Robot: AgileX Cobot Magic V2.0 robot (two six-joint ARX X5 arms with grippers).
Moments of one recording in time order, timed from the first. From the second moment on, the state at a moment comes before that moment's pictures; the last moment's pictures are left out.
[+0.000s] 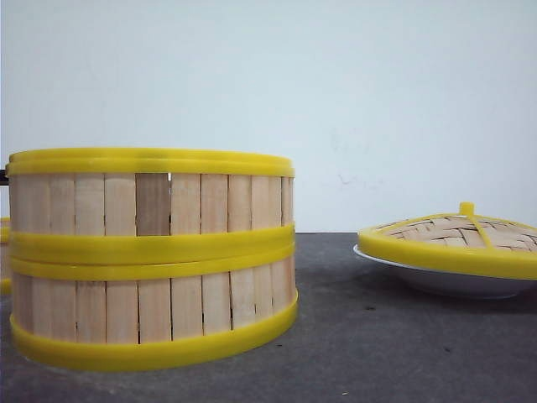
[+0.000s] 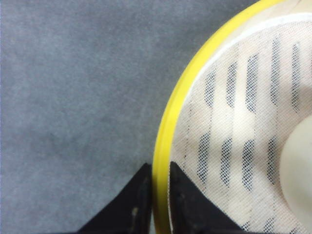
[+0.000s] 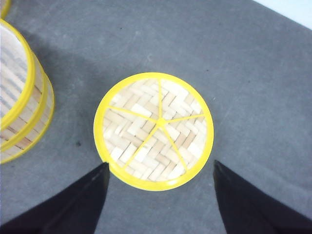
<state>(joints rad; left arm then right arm) 0.19 1.74 1.18 -0.39 -0.05 -0.05 0.54 1.12 1.58 -1.29 0.24 0.05</state>
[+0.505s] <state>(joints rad) 0.22 1.70 1.59 -0.76 0.12 0.01 0.51 0.97 1.32 -1.12 0.23 0.06</state>
